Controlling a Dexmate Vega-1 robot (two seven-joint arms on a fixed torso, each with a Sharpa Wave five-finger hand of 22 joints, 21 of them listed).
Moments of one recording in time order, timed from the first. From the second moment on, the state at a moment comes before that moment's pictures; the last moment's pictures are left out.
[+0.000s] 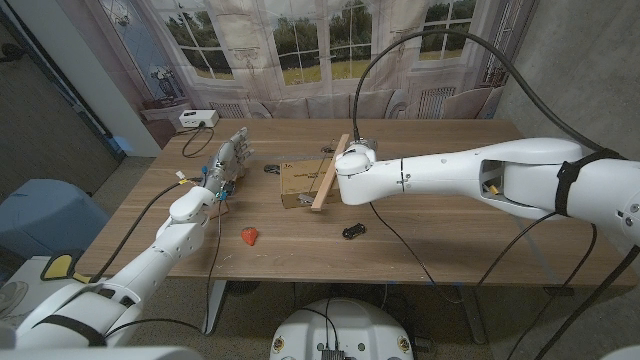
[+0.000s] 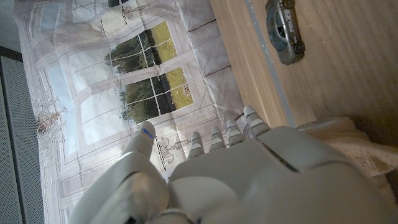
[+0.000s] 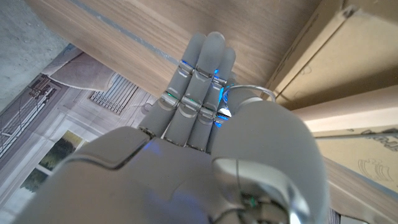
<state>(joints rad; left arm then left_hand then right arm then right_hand) 0.74 0.51 0.35 -0.97 -0.66 -0.47 -0.24 0.17 0.10 0.51 -0.09 0.17 -0.04 -0.10 0.20 0.19 -0.11 0.06 0.25 0.25 -0.07 0.07 0.20 0.20 -0.06 0.17 0.32 0.23 0.09 -0.33 -1.69 -1.62 -0.09 -1.38 -0.02 1.05 0.14 0.46 -0.15 0.20 0.93 0.02 0.21 0.20 1.03 -0.03 0.64 0.43 1.16 -0.19 0.83 0.80 0.90 -0.12 0.81 0.42</state>
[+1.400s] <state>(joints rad) 0.73 0.48 0.34 -0.90 -0.68 -0.50 -0.26 0.17 0.11 0.51 -0.09 0.17 -0.04 -0.10 0.20 0.19 -0.11 0.05 0.24 0.24 -0.08 0.07 0.20 0.20 -0.06 0.17 0.32 0.23 -0.12 -0.31 -1.37 -1.46 -0.50 -0.79 0.09 1.11 0.11 0.37 -0.13 0.24 0.86 0.05 0.19 0.21 1.00 0.02 0.50 0.30 1.28 -0.21 0.72 0.78 0.89 -0.12 0.94 0.41</state>
